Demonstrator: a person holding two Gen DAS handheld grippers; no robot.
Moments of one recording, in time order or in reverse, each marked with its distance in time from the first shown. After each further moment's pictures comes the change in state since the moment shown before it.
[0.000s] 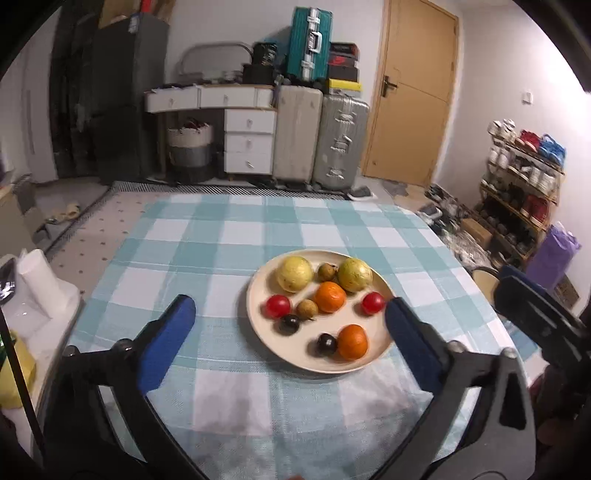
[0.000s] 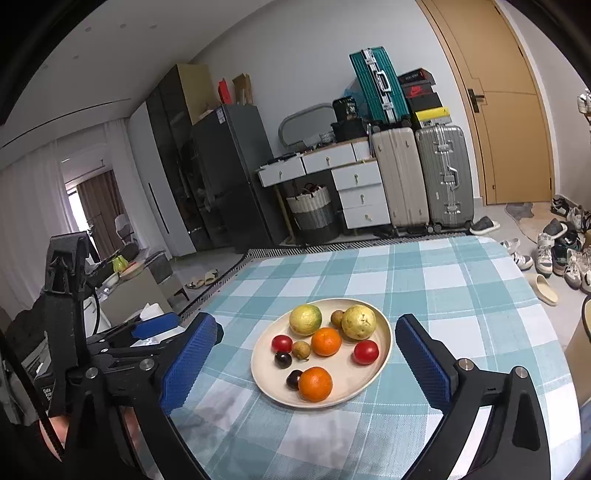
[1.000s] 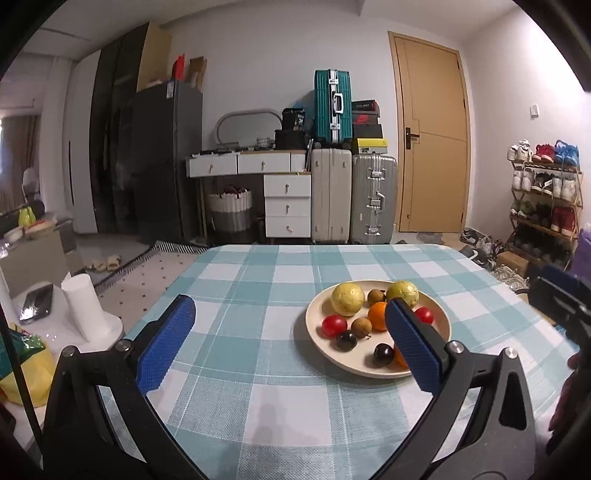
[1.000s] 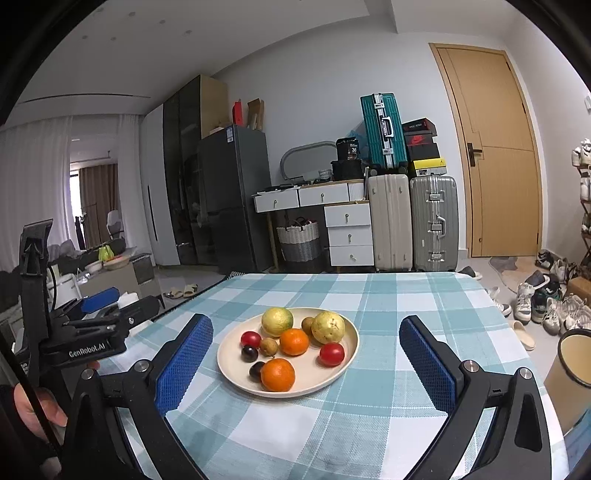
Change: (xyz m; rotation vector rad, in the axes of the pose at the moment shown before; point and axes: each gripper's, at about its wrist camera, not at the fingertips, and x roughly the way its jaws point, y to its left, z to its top) left arm -0.022 0.021 -0.066 0.058 -0.297 0.156; right arm -0.020 -0.008 -0.053 -0.153 -0.142 -0.079
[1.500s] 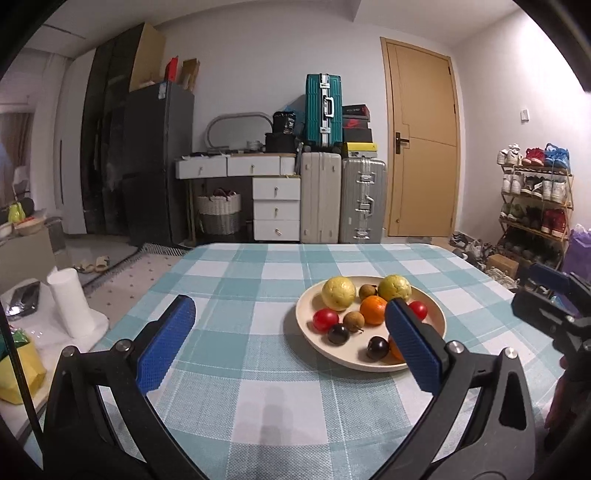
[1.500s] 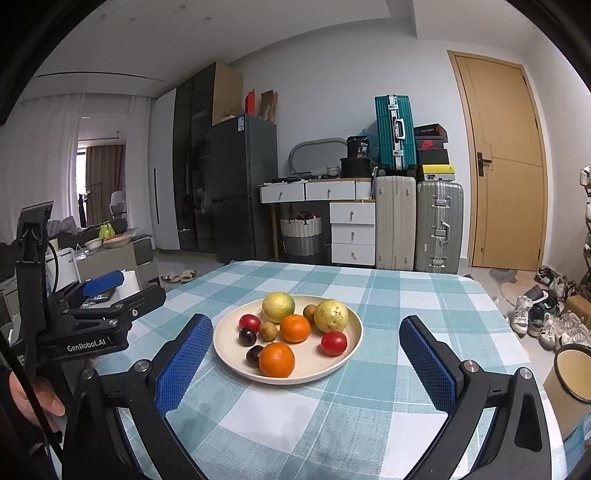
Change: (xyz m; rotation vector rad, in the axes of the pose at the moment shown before) left arm 0.015 -0.001 -0.018 -0.016 0.006 -0.063; right arm 0.010 0.009 -0.016 -0.072 0.026 0.008
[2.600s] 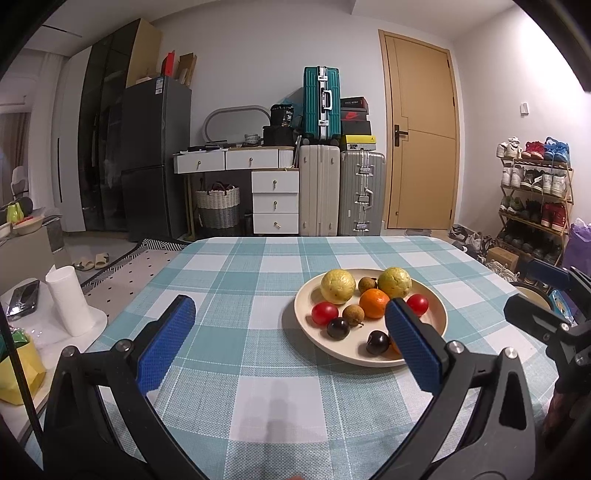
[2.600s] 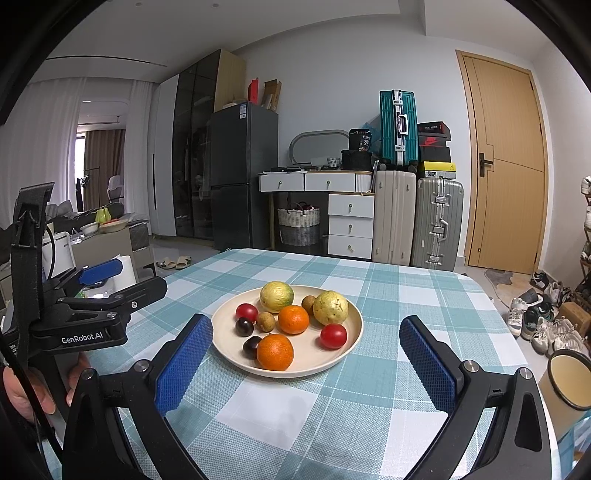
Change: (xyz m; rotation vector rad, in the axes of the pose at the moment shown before) left arm 0.000 -0.003 0.000 0.014 0.014 0.009; right arm 0.009 0.005 -0.002 -0.039 0.032 -0.023
